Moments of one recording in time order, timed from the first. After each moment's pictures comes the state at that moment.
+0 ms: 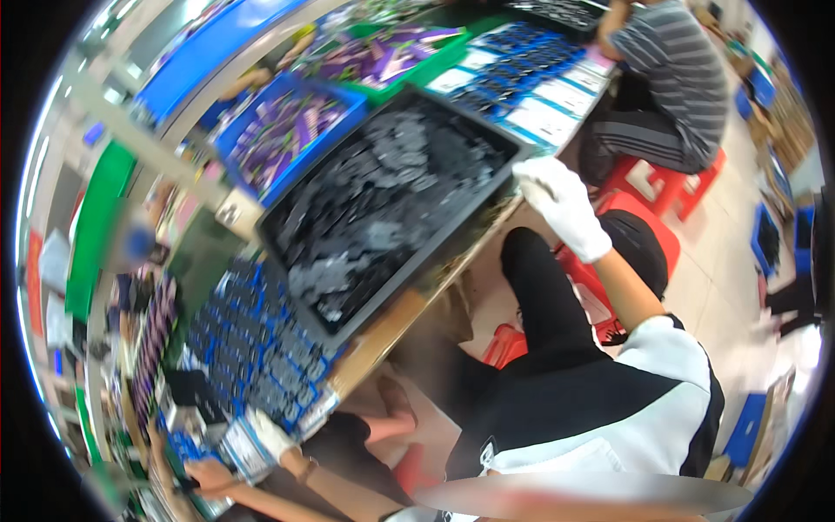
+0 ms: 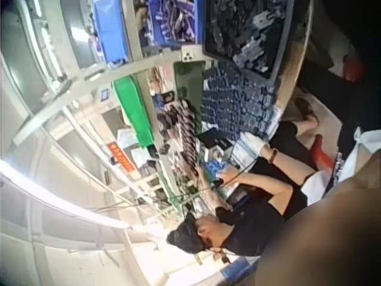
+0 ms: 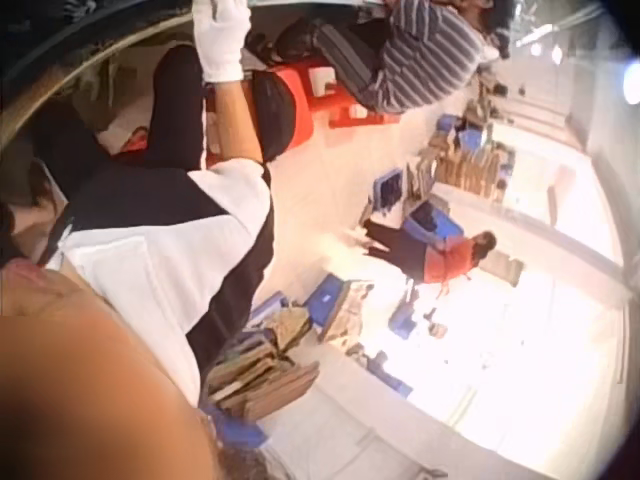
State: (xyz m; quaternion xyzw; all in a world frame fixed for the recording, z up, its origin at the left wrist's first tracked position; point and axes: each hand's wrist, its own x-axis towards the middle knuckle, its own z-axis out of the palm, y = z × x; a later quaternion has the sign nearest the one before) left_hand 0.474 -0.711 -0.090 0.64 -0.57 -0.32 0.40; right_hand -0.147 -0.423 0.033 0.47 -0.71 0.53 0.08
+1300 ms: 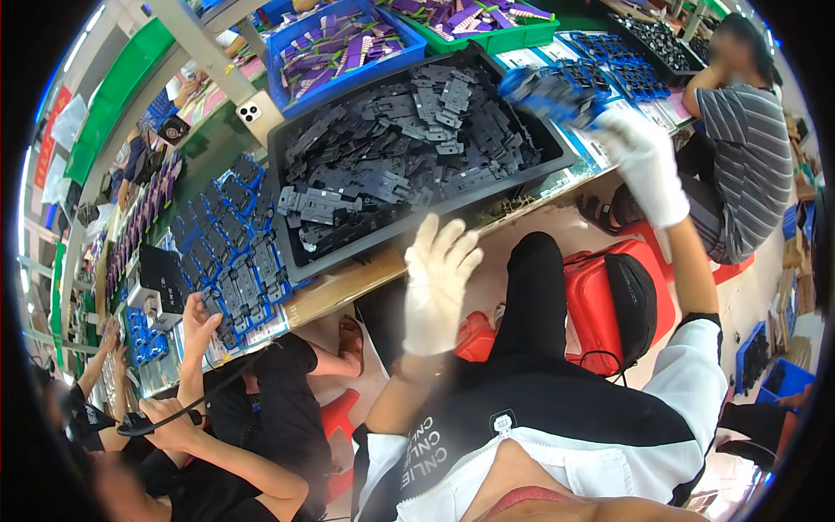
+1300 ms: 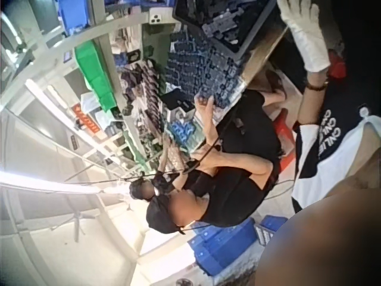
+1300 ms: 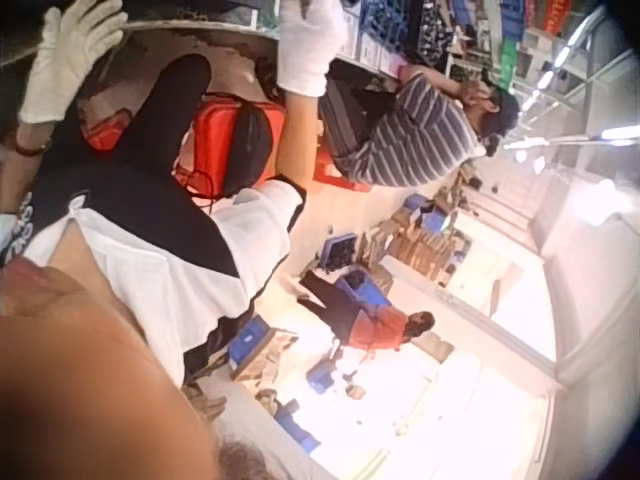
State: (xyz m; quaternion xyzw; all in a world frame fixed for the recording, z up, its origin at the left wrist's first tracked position) left_hand 0.042 -0.490 -0.003 0.13 -0.23 -0.86 0.44; right_hand -0.257 -0.413 0.107 0.62 -0.69 0.33 0.17
